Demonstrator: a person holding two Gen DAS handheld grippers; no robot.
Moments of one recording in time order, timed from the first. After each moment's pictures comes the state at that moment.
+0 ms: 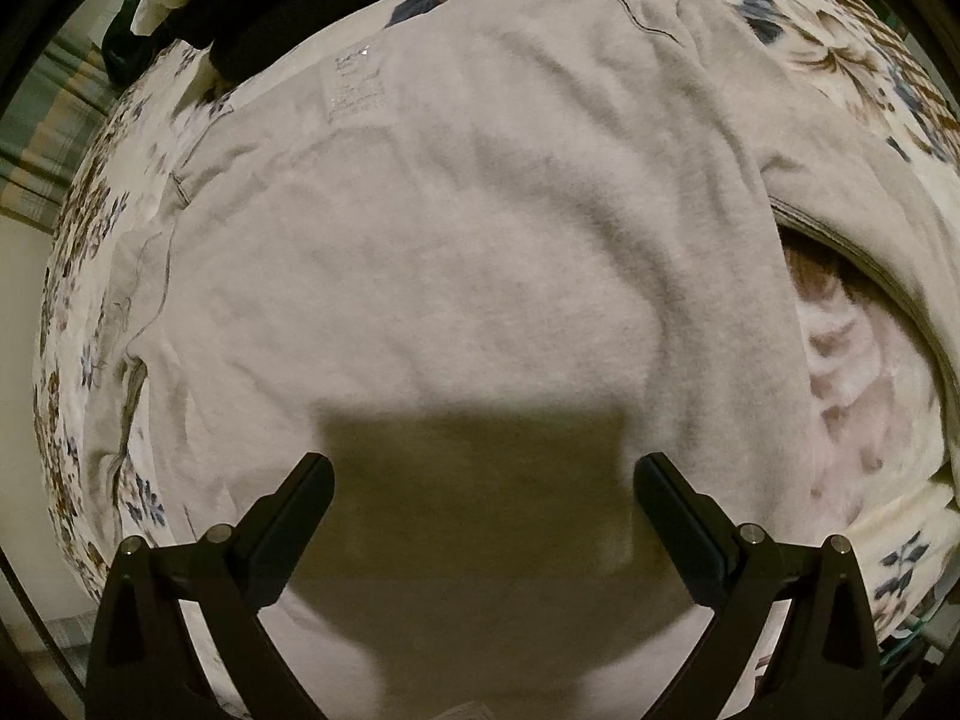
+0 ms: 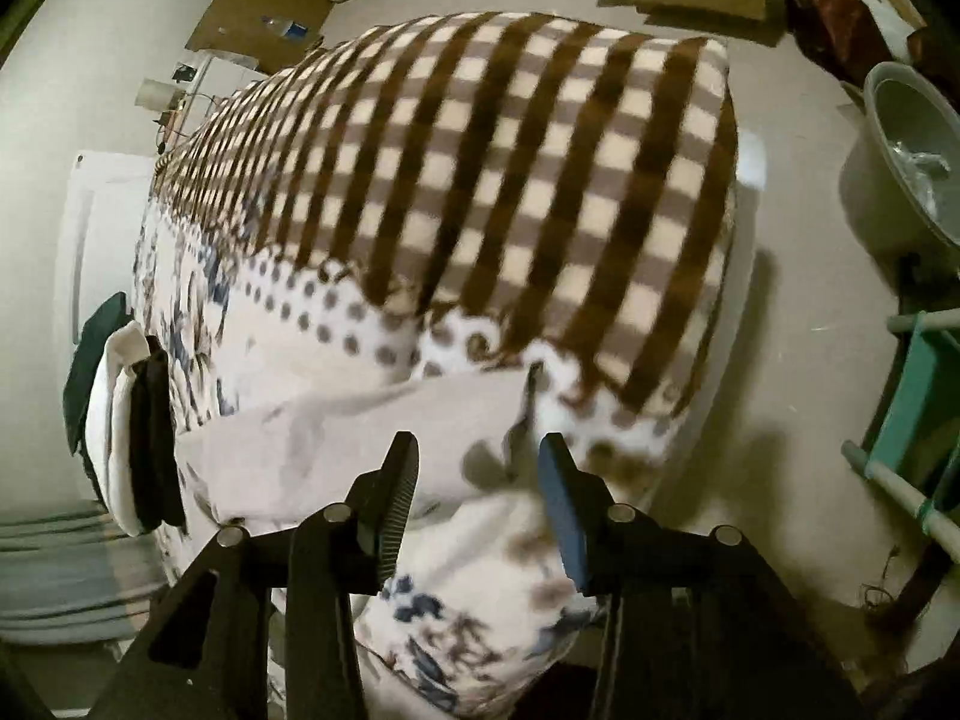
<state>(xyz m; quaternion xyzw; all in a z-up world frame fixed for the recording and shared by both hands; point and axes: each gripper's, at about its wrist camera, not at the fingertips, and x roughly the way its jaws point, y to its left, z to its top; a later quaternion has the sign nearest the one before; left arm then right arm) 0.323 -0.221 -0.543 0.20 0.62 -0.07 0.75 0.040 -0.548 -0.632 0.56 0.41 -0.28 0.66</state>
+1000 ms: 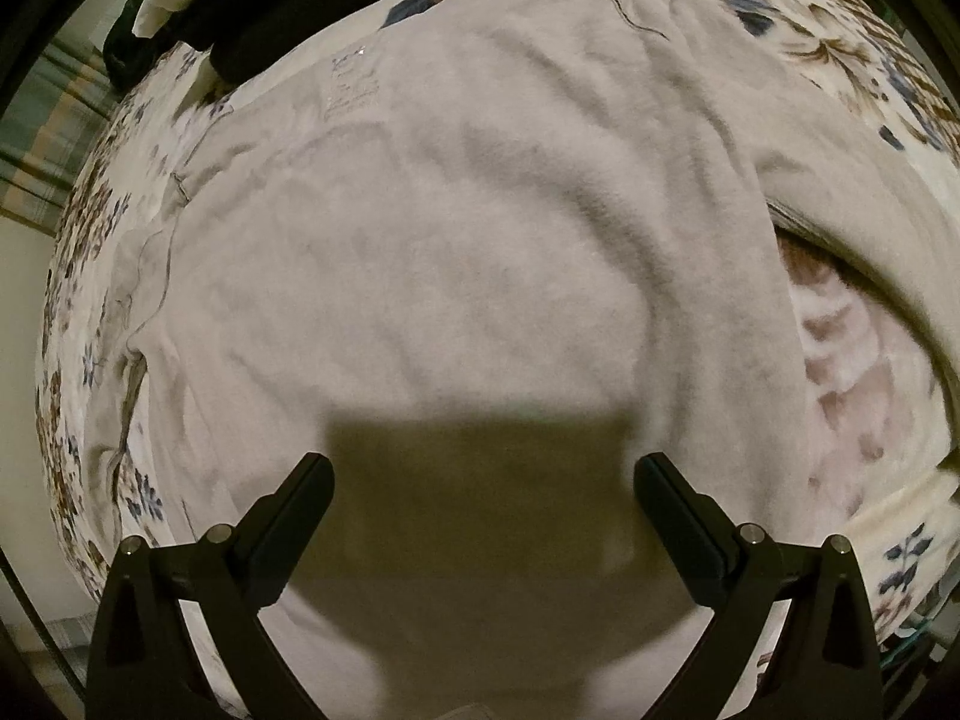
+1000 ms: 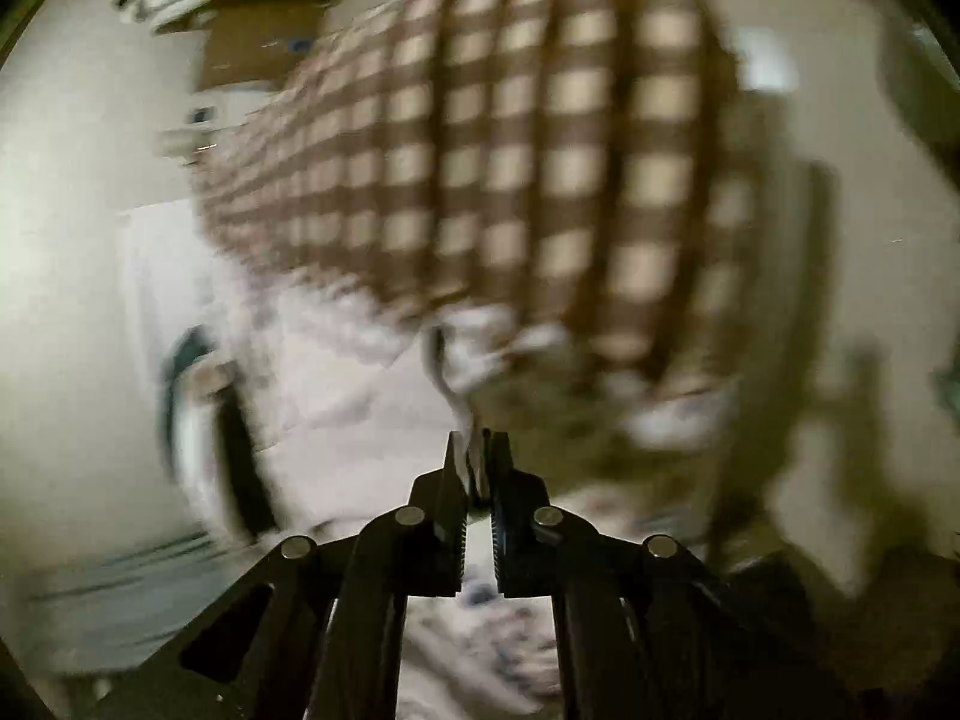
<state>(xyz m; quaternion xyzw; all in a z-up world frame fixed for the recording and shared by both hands) 0.309 -0.223 -0.543 0.20 0.62 -0.07 0.76 0.024 -0.552 -0.670 0.66 0.36 -0.23 0.62</state>
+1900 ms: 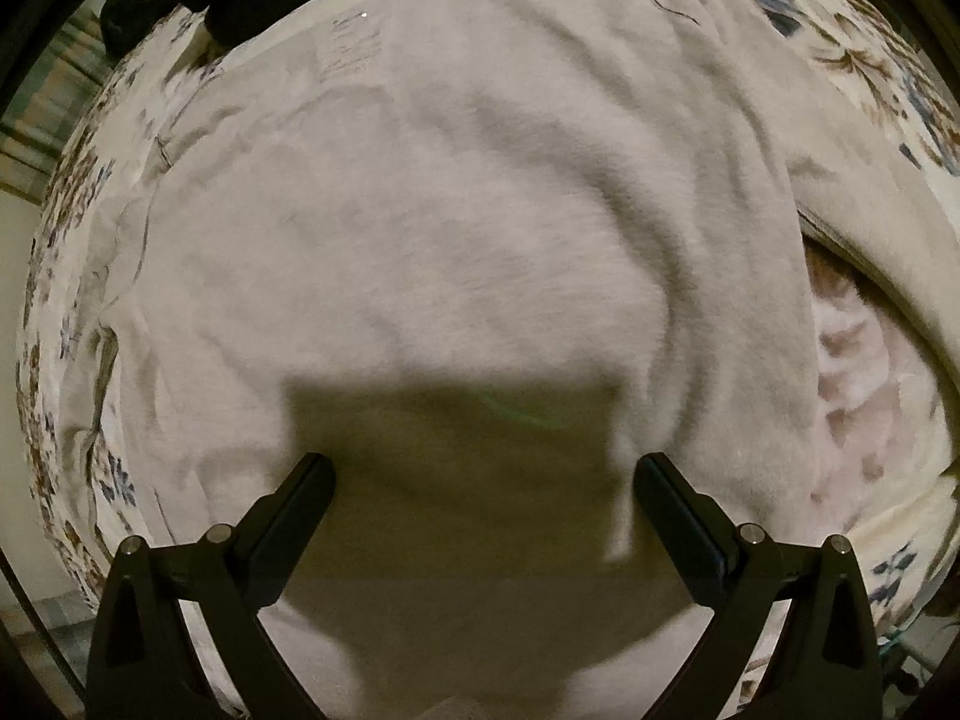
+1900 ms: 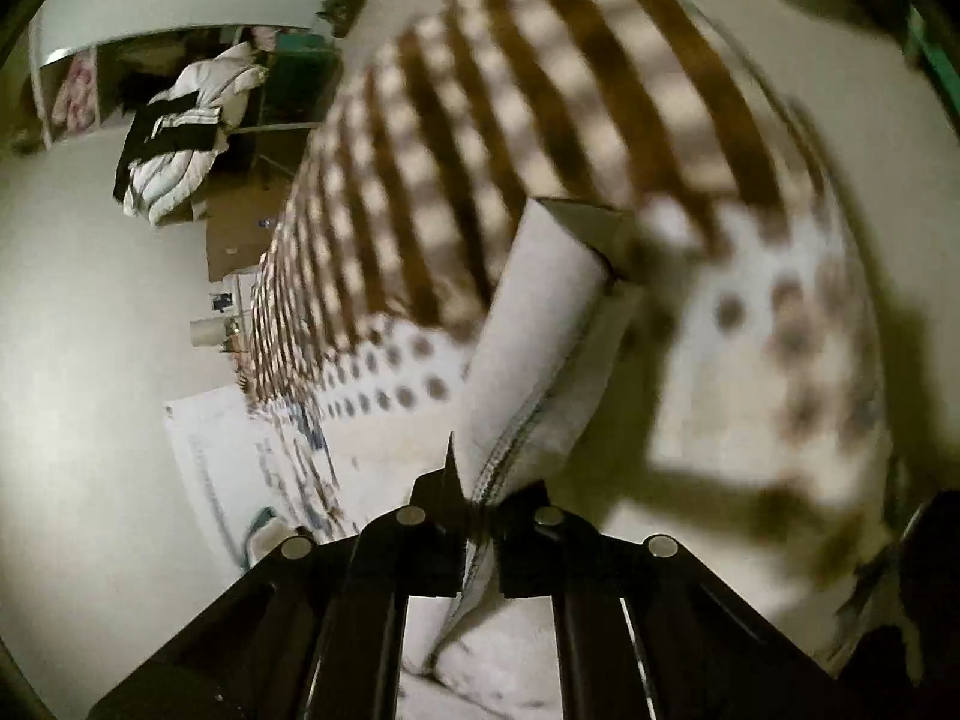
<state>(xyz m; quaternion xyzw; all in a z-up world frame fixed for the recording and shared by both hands) 0.327 -0.191 -0.554 0.16 0.65 -0.07 0.74 0.060 -0.474 -0.666 0.72 0.13 -0.33 0.59</state>
